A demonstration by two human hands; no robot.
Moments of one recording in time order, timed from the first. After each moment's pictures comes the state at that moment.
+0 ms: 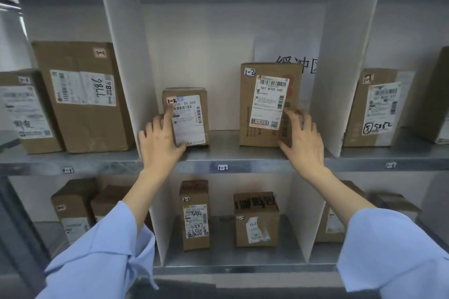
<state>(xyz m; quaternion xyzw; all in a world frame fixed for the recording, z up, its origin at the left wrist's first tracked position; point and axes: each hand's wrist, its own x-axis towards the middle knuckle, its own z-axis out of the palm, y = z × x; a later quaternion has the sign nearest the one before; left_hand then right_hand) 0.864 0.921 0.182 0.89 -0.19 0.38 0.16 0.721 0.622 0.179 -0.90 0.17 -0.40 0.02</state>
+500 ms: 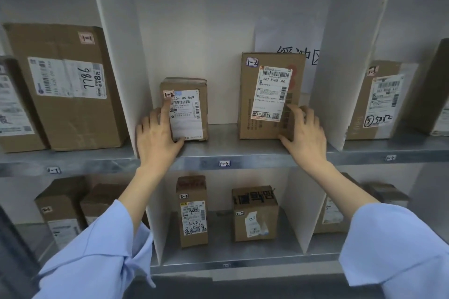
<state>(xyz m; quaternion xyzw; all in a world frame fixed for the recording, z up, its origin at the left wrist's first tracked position) 0.887 0.920 0.172 0.88 -0.21 0.39 0.17 0.729 0.622 0.175 -0.90 0.20 -0.40 0.00</state>
